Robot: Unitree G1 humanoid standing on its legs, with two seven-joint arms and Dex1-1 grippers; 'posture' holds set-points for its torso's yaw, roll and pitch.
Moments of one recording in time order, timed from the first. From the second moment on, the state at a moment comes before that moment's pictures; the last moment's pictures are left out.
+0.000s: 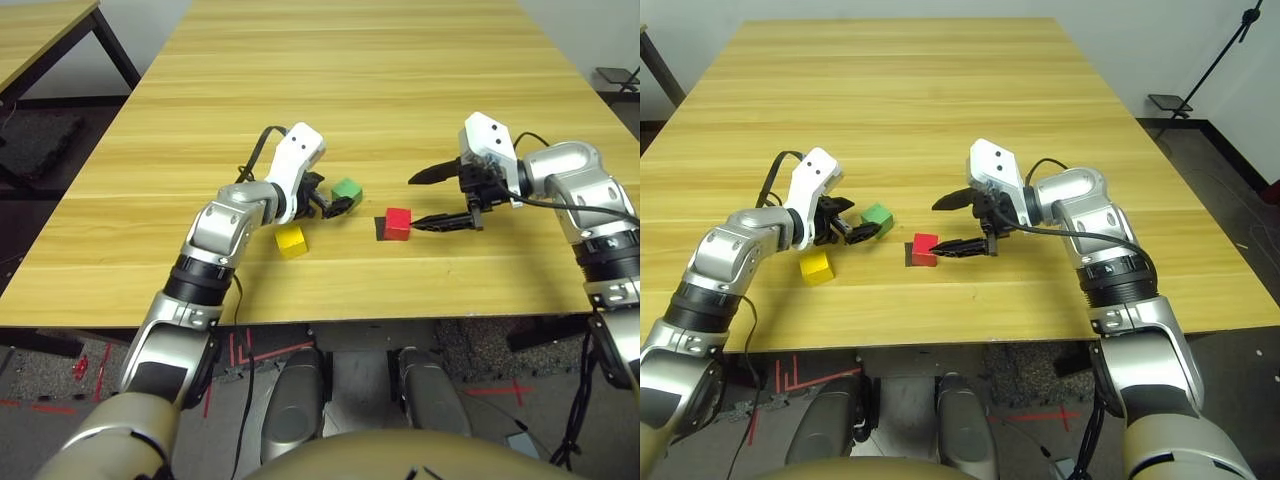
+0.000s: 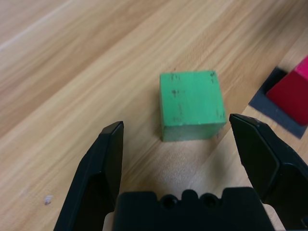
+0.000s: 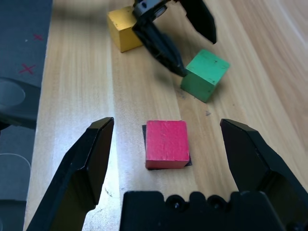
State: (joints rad) left arm -0.62 0.41 -0.20 0.15 -0.19 0.78 -0.66; right arm -0.72 -0.62 0.18 0.24 0.18 0.37 1.41
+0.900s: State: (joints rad) left arm -0.68 0.36 -0.24 0.30 -0.10 0.70 -0.66; right arm -0.69 -0.63 0.18 0.24 0.21 0.36 1.34
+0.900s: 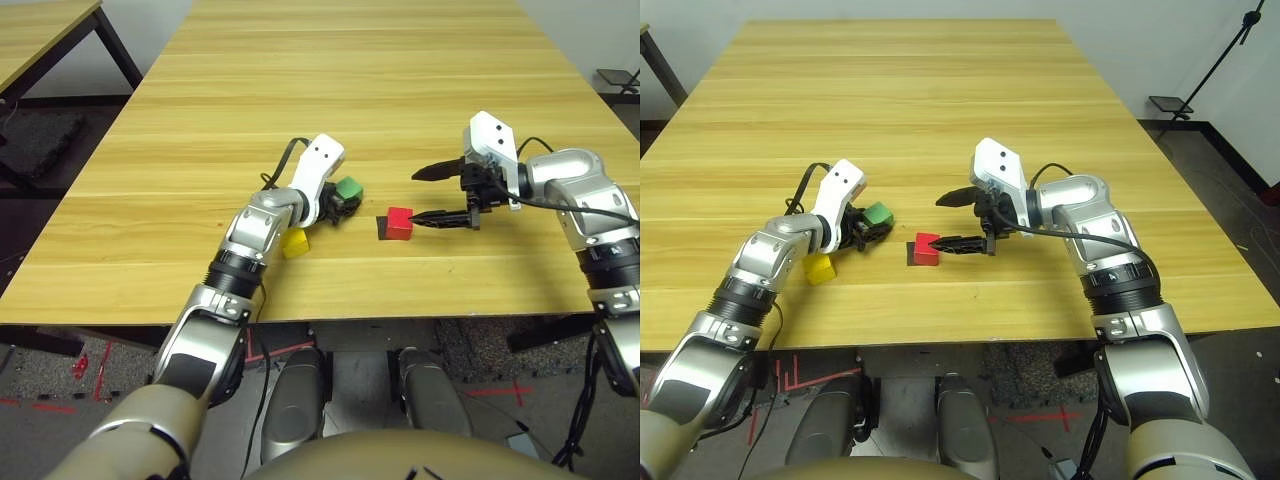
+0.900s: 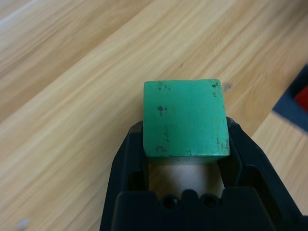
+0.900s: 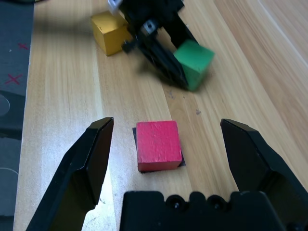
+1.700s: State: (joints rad) left arm -0.90 0.30 -0.41 0.39 -0.19 0.43 -1.23; right arm -0.53 -0.75 0.13 0.16 0.27 0.32 1.41
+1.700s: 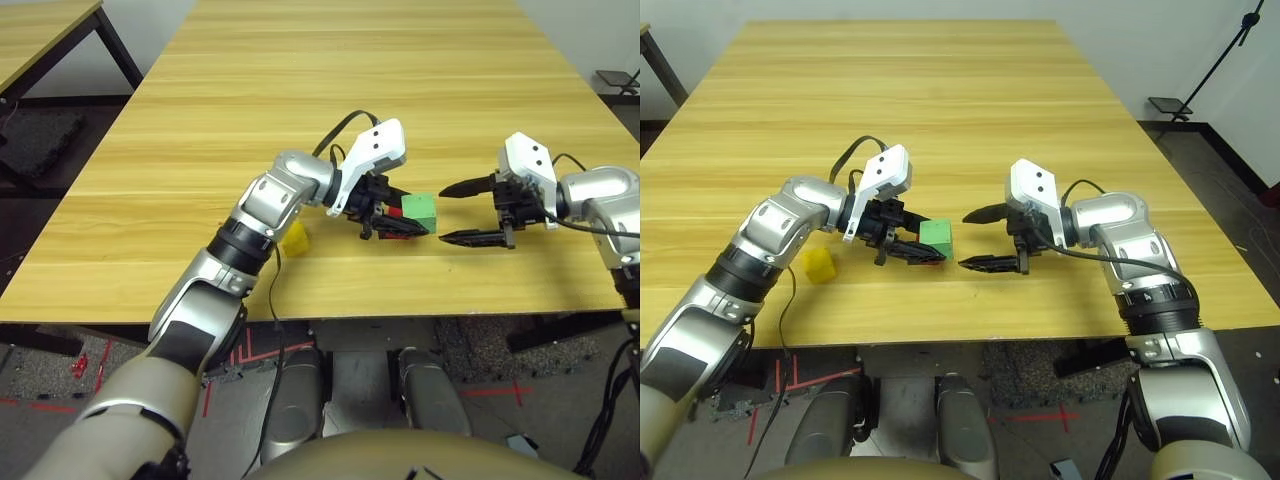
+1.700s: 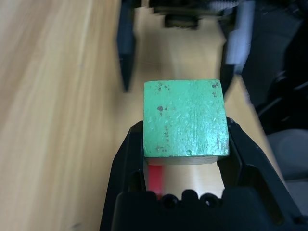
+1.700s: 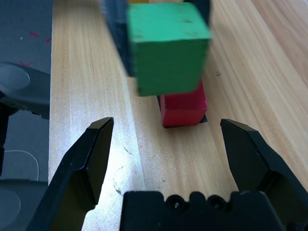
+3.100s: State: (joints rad) left arm -1.00 0.21 -0.35 0.87 -0.01 0.03 -1.31; right arm -0.47 -0.80 0.07 0.02 0.34 0.45 1.32
